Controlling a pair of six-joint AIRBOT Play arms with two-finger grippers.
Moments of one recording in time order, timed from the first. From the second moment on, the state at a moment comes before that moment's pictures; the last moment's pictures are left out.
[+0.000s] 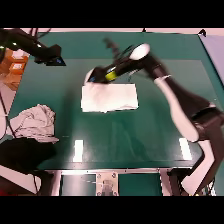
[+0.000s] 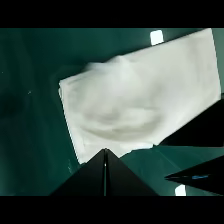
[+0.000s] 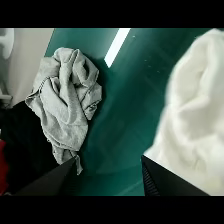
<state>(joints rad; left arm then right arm) 0.02 -1.72 2.02 1.03 -1.57 -1.44 0.49 -1.92 1.89 -0.65 1.14 1.39</state>
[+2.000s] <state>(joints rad) 0.04 -1.72 2.02 1.11 -1.61 -1.38 -0.60 -1.41 1.41 -0.97 1.17 1.49</state>
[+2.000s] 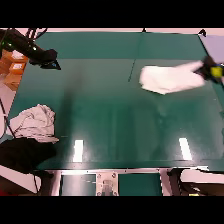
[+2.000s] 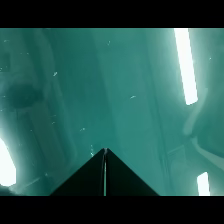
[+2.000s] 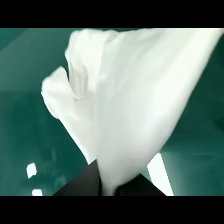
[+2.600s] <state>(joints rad) 0.04 -1.72 2.02 1.11 -1.61 -1.38 -1.35 -1.17 0.65 -1.08 0.92 1.44</state>
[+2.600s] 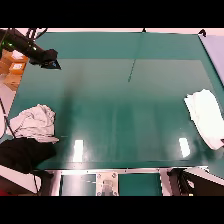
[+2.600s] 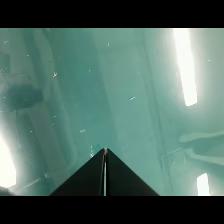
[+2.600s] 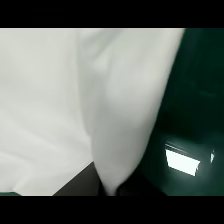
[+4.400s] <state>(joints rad) -0.14 -1.20 1.22 1.17 -1.41 -1.49 0.07 -1.07 0.91 -1.12 0.91 1.64</state>
